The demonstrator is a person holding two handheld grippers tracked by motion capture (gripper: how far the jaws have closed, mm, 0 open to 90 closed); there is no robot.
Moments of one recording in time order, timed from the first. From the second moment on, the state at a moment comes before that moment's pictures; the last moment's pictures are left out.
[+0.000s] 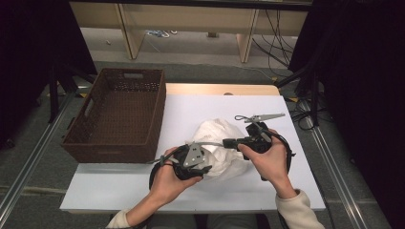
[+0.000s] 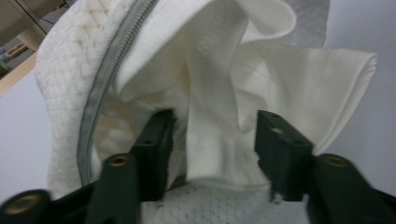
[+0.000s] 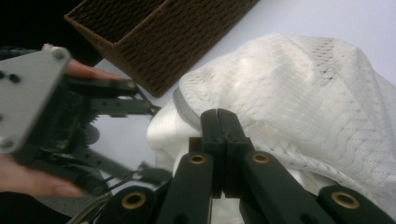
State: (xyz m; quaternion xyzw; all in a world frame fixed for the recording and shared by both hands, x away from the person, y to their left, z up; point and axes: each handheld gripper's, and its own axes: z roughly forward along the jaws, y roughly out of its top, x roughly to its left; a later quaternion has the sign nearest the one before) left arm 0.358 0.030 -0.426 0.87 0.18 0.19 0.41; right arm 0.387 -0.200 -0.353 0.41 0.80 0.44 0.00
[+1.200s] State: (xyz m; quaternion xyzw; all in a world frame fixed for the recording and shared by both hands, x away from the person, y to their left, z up) left arm 0.392 0.007 -0.427 0.83 0.27 0.22 0.44; right arm 0.381 -0.206 -0.343 0.38 0.80 0.47 -0.01
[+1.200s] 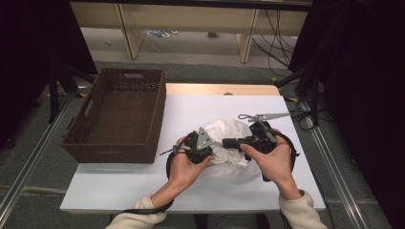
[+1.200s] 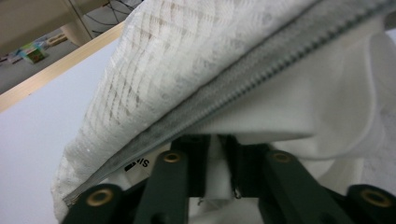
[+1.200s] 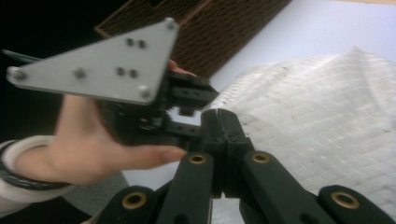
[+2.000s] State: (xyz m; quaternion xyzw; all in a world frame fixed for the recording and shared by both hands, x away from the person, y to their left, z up) left arm 0.328 0.045 -0.432 0.88 0.17 0.17 0.40; right arm 0.386 -0.208 -0.347 0.41 0.79 0.45 0.00
